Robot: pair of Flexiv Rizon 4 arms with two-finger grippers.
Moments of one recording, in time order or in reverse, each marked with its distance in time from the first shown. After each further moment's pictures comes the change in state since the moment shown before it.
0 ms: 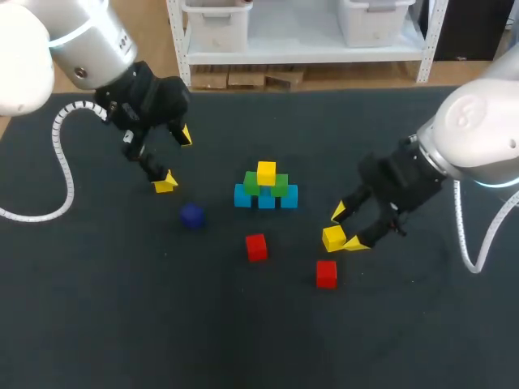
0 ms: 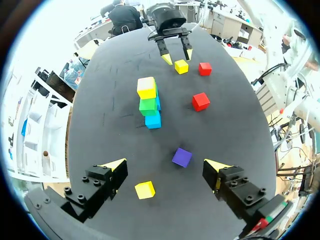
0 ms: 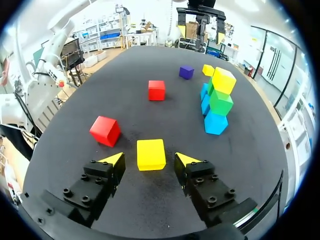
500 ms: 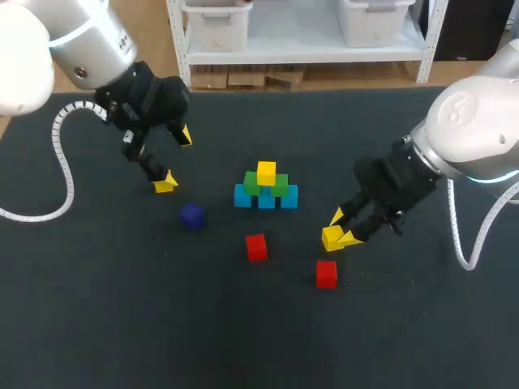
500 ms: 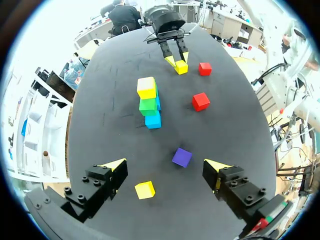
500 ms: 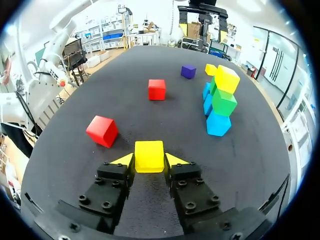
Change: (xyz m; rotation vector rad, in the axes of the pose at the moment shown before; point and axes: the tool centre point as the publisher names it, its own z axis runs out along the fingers) left arm 0.000 0.000 0.000 0.000 0.000 0.000; right arm 0.001 -0.004 0.007 -0.023 -0.004 -0.004
